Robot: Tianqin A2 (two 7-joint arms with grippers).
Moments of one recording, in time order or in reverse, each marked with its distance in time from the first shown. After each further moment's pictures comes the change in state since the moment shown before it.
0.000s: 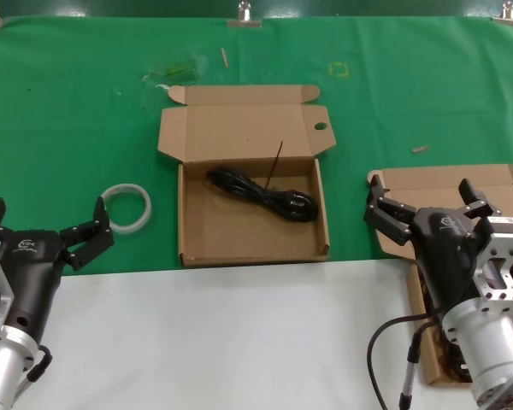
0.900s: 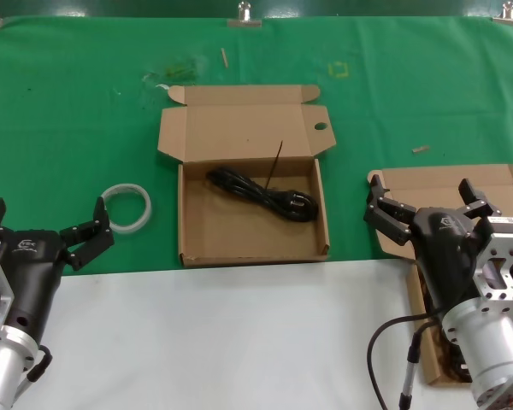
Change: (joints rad) left arm 0.000 0.000 0.000 0.000 0.000 0.000 0.000; right arm 0.000 0.000 0.000 0.000 0.000 0.000 0.000
